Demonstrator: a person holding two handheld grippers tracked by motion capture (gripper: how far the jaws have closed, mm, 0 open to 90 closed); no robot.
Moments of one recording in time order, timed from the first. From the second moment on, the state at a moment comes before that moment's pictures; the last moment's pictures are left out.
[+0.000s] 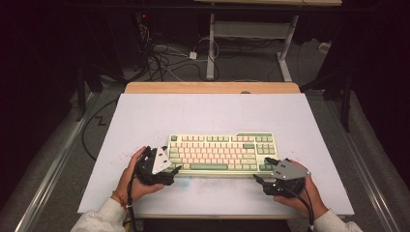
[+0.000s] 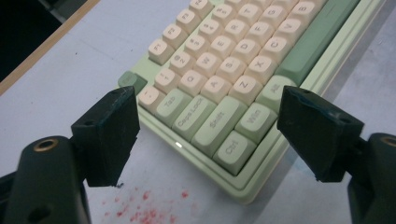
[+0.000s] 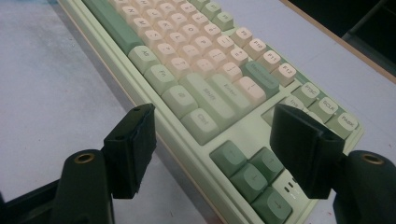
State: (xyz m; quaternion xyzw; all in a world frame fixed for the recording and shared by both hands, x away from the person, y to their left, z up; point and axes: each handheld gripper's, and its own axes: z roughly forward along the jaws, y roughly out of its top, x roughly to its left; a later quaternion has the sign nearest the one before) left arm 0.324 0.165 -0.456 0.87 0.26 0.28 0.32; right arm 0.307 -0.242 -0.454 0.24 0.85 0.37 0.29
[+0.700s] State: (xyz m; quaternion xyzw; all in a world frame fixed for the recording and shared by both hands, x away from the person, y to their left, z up) left arm 0.302 0.192 -0.469 0.87 0.29 0.26 0.31; right arm 0.319 -0.238 -0.442 0.26 0.85 0.38 0.26
